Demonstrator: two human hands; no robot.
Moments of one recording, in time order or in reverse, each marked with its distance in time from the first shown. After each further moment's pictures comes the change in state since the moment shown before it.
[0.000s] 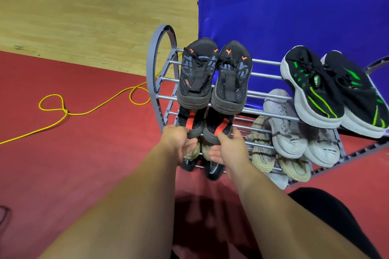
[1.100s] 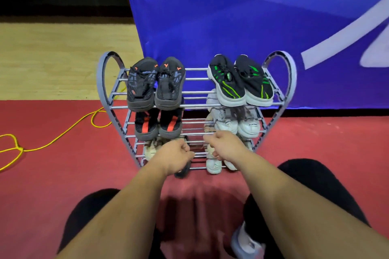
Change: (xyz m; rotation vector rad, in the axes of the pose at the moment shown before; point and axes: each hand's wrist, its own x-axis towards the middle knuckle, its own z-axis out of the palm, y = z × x) left_hand -0.123 -0.060 0.048 1.136 -0.329 0.579; right_hand -0.086 -0.026 -0.150 -0.589 -0.044 -0.197
